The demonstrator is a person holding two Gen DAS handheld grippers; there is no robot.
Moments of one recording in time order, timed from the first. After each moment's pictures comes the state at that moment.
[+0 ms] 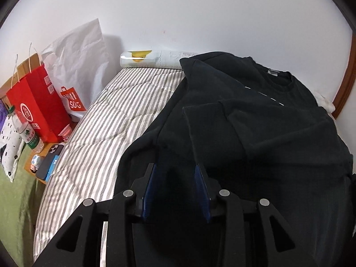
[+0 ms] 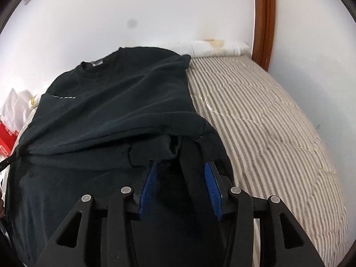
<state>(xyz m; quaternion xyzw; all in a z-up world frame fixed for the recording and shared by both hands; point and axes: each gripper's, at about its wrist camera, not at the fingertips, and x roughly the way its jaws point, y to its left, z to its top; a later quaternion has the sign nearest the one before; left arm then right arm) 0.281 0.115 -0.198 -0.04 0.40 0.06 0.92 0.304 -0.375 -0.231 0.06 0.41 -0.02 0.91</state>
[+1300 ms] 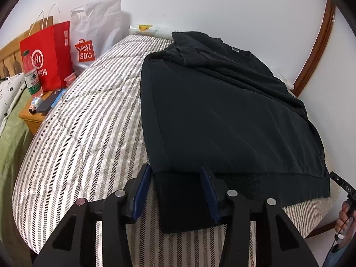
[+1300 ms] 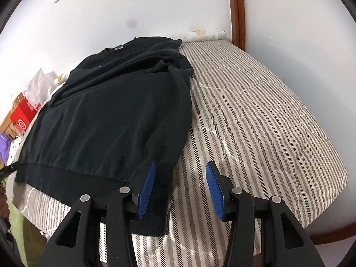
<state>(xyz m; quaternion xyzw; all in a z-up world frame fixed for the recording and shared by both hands) 0.081 0.136 -0.233 -0.10 0.41 -0.03 0.91 0.075 -0.396 -0.254 0.08 0.40 0.00 0.91</state>
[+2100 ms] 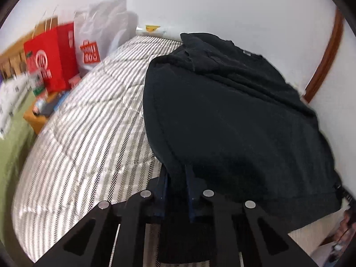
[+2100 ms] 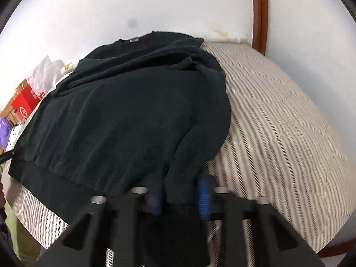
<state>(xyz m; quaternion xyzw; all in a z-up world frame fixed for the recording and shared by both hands) 0.108 0.141 -0.236 -0.12 0.41 -0.01 0.90 0.106 -0.357 -0.262 0.05 0.40 0.03 0.92</state>
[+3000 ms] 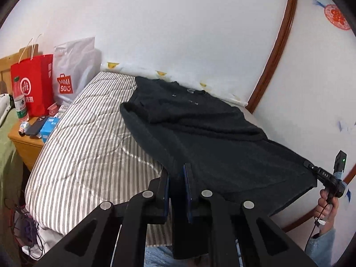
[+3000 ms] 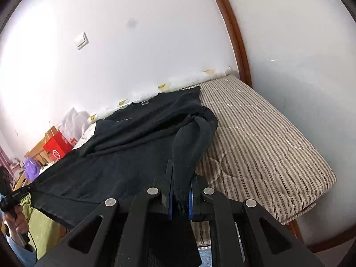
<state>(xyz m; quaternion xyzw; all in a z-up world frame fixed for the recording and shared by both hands) -0.007 0.134 -0.171 -0.12 0.30 -0.14 0.94 0.002 -0.419 -0.187 0.16 0.28 0.06 0.94</state>
